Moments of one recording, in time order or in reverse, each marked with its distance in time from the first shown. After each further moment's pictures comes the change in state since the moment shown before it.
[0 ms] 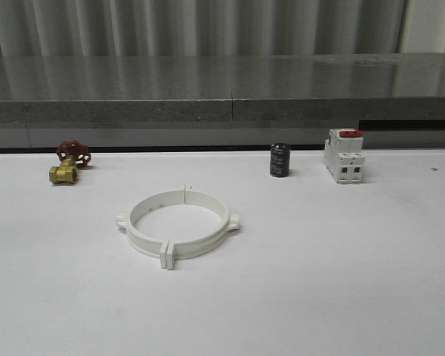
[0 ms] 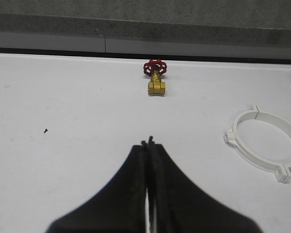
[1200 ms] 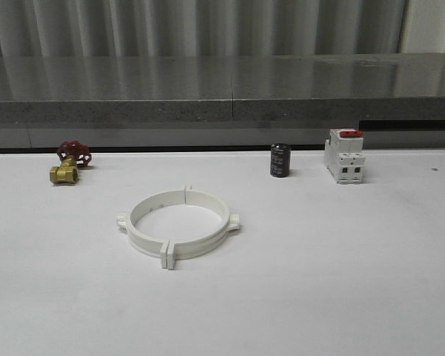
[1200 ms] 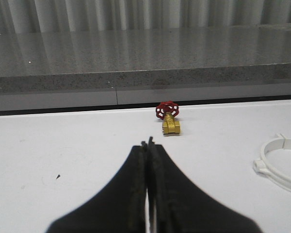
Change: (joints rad) left arm 0.029 -0.300 0.420 0.115 -0.456 0.000; right arm 0.000 0.000 0.000 0.000 0.000 0.000
